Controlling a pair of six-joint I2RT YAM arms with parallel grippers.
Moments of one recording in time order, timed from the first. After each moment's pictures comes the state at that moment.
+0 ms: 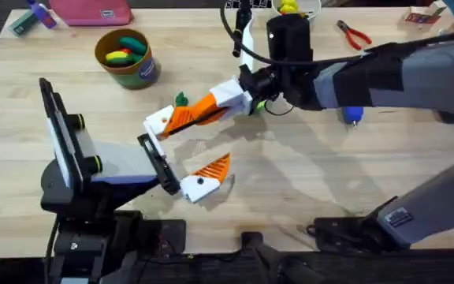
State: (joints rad) left arm -0.02 0.00 0.01 -0.10 1.00 0.03; right arm 0.52 1.82 0.92 0.43 -1.45 0.91
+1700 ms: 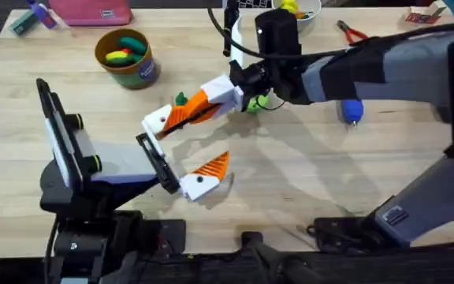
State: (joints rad) left arm -0.02 0.00 0.01 -0.10 0.98 0.03; right arm 0.54 1.89 1.00 0.42 -1.47 0.96
